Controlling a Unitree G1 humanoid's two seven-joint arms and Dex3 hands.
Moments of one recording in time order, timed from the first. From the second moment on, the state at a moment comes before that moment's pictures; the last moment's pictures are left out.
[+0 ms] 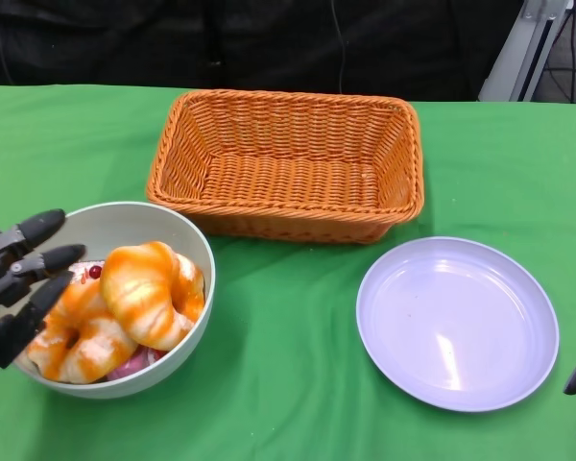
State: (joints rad) left arm -0.10 0.14 0.34 0.44 -0.25 -0.67 -0.28; right arm 0.39 0.01 -0.18 -0.25 0.16 -0.38 0.14
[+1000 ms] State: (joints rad) left arm -0.21 0.32 0.32 0.71 -0.06 -0.62 -0.14; right arm 0.41 0.01 -0.17 -0.28 0.15 -0.38 0.12
